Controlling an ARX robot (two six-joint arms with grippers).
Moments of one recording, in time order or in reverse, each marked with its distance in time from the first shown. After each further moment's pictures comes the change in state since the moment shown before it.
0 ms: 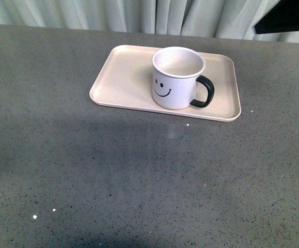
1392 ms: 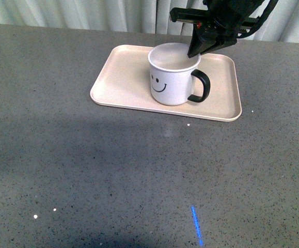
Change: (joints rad) left arm 0.000 0.000 0.000 0.000 0.000 0.000; right arm 0.184 0.613 0.710 -0.336 0.196 0.271
